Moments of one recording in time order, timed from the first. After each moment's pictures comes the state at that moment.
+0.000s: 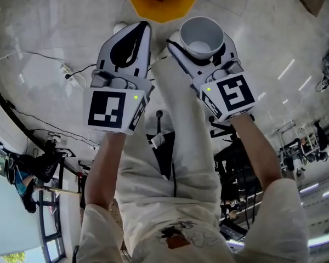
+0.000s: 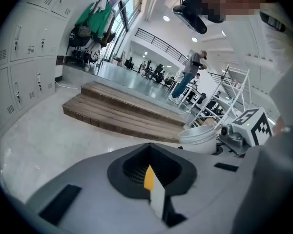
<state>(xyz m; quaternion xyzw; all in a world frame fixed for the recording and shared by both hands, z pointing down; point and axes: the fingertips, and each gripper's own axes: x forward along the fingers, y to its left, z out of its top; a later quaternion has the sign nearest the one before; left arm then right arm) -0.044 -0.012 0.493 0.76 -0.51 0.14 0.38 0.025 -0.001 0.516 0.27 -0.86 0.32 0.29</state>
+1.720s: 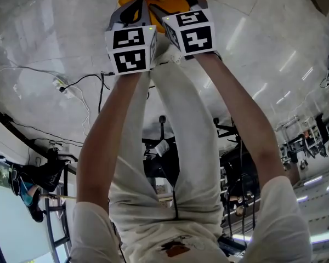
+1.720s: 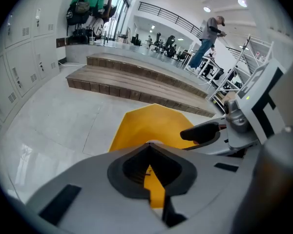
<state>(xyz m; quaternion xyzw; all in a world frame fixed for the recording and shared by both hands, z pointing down) -0.041 -0.024 0.762 0.69 -0.52 0.28 0.42 0.014 -0.031 0.785 0.32 -0.77 0.36 0.43</state>
